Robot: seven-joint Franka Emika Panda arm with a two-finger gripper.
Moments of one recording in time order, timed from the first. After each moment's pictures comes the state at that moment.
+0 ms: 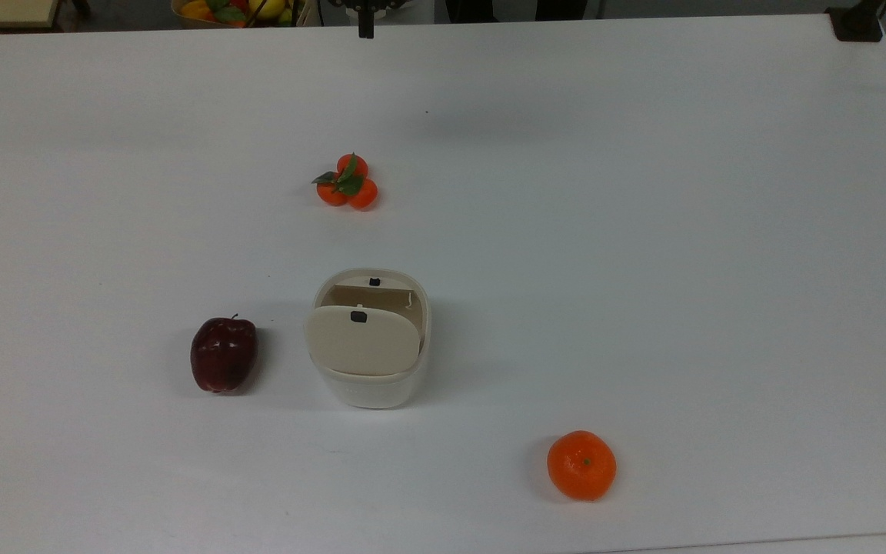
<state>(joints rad) 0.13 0.05 0.01 -1.55 -0.09 1.58 0.04</state>
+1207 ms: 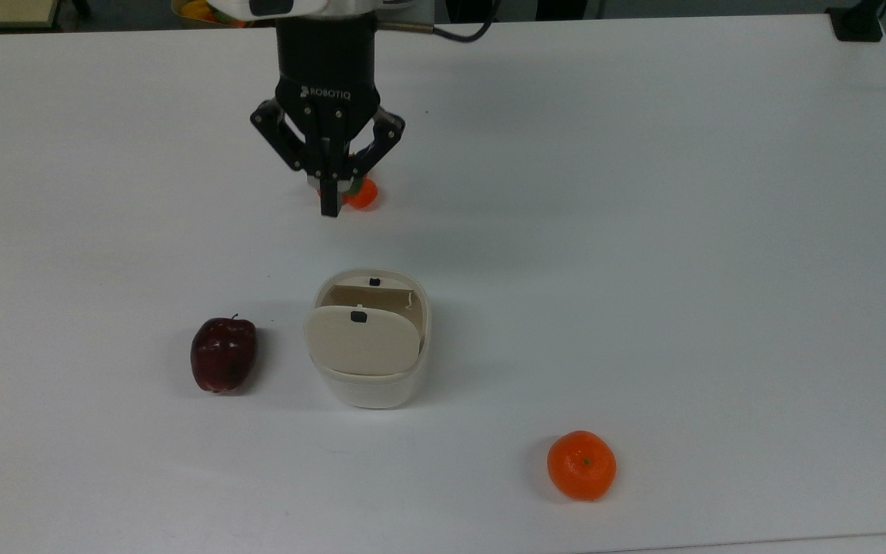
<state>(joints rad) 0.08 0.26 0.00 -1.51 -0.09 2.30 0.20</state>
